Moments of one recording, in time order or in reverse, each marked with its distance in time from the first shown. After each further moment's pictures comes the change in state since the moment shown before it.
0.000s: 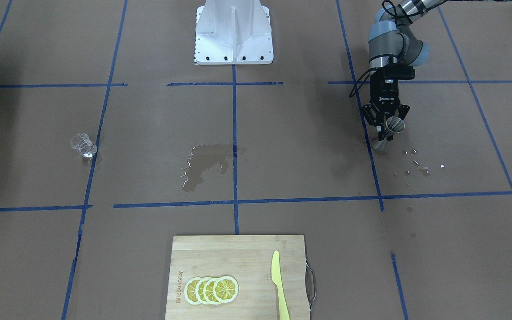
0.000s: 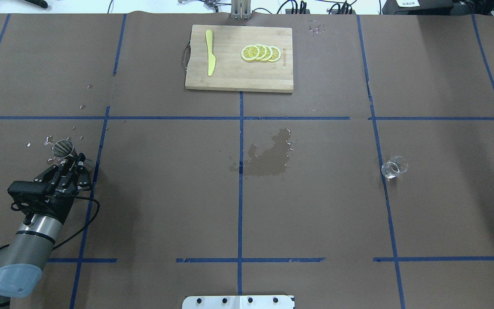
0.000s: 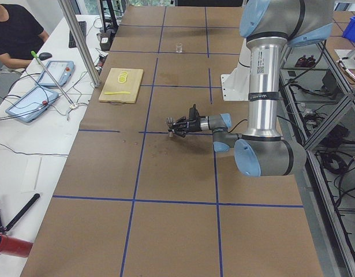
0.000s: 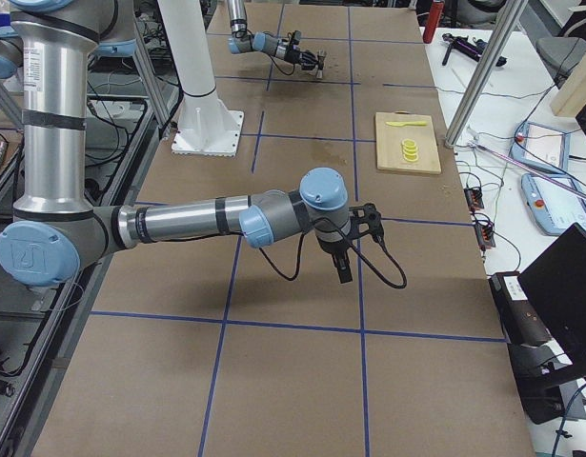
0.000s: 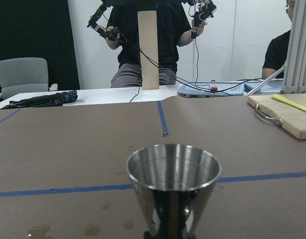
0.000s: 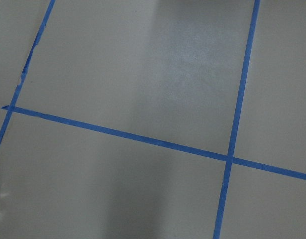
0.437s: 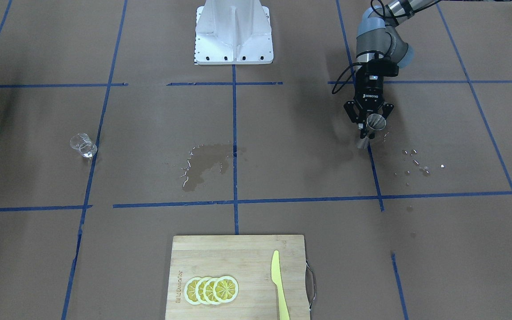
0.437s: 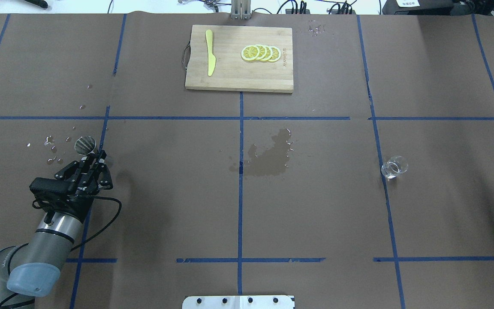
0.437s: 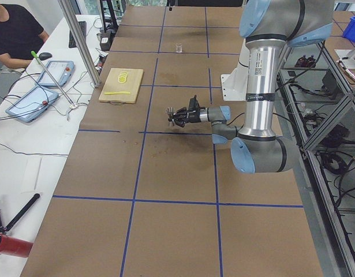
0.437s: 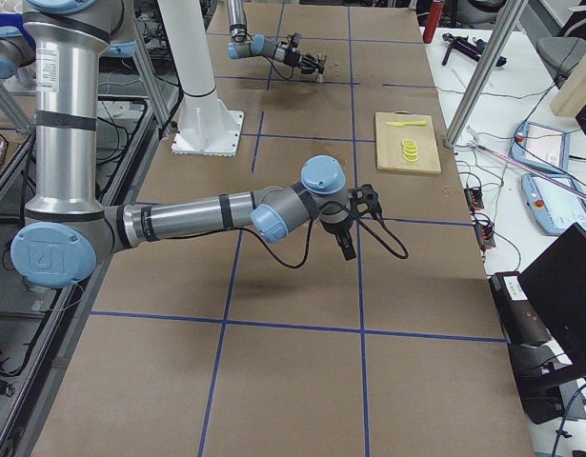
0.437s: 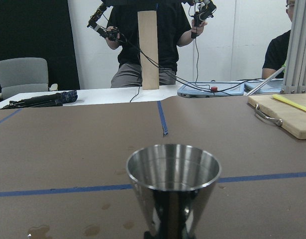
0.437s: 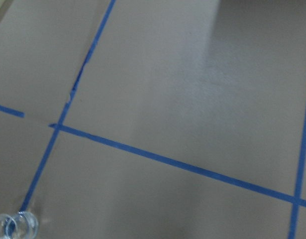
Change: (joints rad) left arm 0.004 -0.098 -0.010 -0.043 -0.008 0.159; right arm -0.185 0.002 0.003 0.317 -0.083 0.287
